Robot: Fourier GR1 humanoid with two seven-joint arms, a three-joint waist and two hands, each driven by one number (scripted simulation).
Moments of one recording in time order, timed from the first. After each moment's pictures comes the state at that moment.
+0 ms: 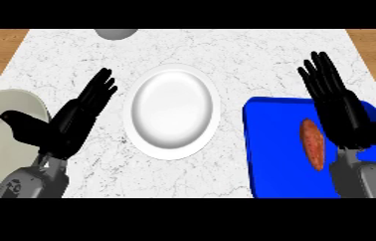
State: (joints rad) left arm -0.17 0.41 -0.24 -1.65 0.43 0.09 0.15; right arm -0.19 -0.28 -0.02 -1.60 -0.37 0.05 -0.01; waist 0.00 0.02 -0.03
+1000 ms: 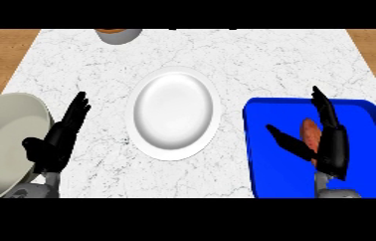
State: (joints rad) left arm -0.06 0.40 -0.16 -1.36 0.24 0.13 -0.14; right arm -0.02 -0.20 0.07 -1.53 0.18 -0.52 -0.10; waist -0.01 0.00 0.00
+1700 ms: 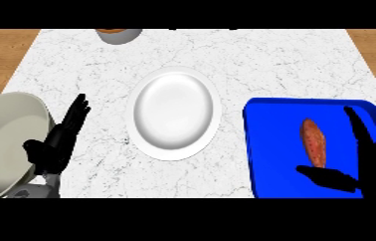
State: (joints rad) left arm -0.05 0.38 -0.13 -1.33 0.22 0.10 -0.17; right arm 0.17 -0.46 0.12 -1.83 0.46 -0.32 0.47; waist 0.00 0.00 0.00
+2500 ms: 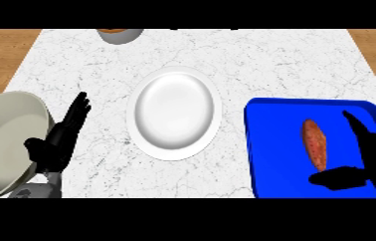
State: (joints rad) left arm -0.05 0.34 -0.08 -1.35 0.17 0.07 -0.14; right arm 0.08 -0.51 0.09 -1.85 0.45 0.07 0.84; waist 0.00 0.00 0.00
